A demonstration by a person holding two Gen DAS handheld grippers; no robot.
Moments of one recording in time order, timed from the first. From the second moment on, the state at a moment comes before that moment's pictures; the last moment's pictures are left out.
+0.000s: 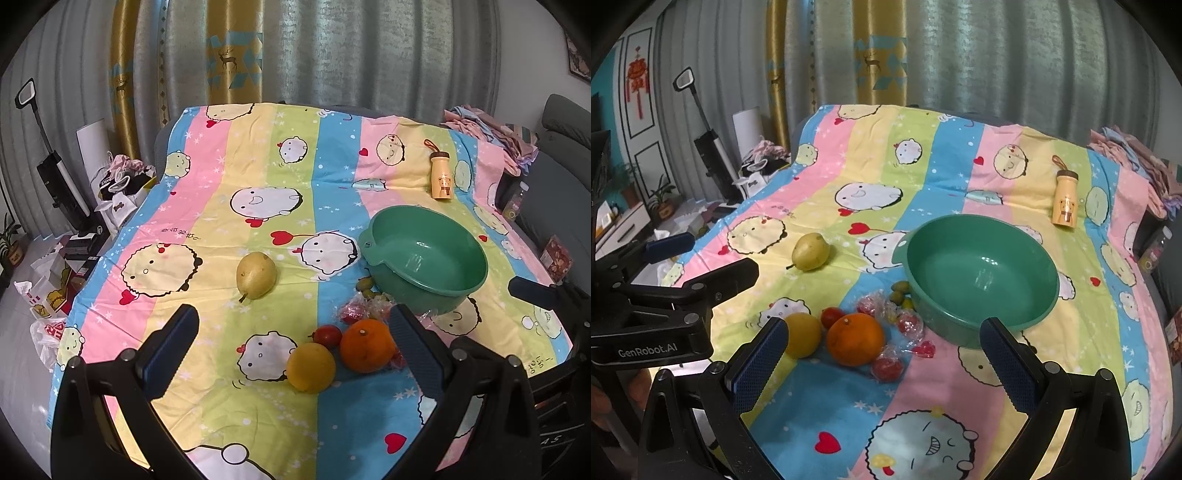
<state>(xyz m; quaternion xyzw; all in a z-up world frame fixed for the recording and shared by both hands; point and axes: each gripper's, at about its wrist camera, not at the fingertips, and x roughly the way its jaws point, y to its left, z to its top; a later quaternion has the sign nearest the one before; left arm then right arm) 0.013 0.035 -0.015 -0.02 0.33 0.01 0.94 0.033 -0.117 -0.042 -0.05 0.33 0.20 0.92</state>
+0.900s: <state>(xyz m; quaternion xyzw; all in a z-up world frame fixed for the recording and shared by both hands) 0.045 0.069 -0.087 -0.14 0.42 -0.09 0.89 0.061 -0.132 -0.105 0.03 0.38 0.26 0.89</state>
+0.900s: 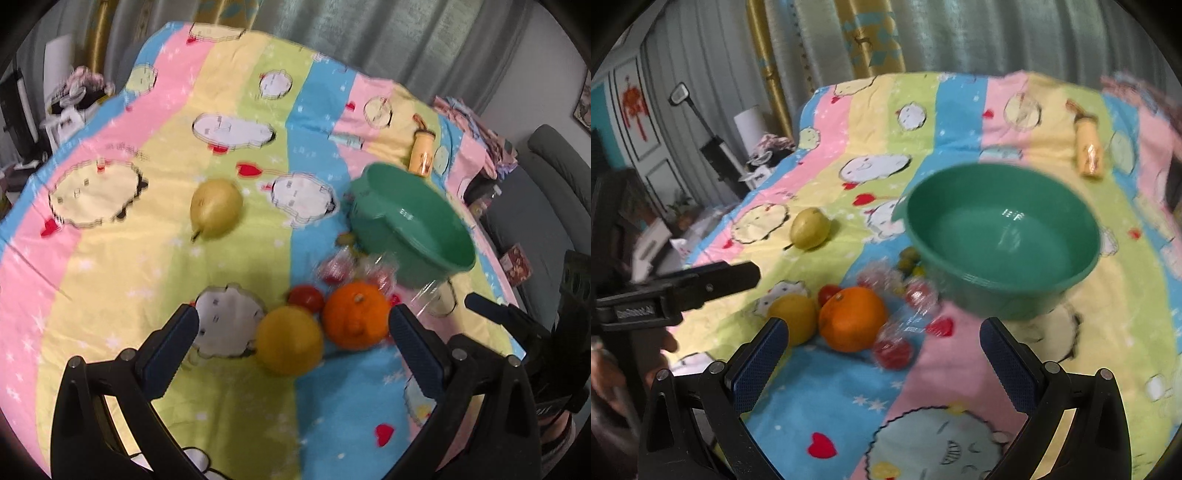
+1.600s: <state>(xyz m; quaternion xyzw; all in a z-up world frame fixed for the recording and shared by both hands) 0.056 0.079 -0.127 -0.16 0.45 -0.16 0.86 0.058 -0.047 -0.160 0.05 0.44 0.40 0.80</state>
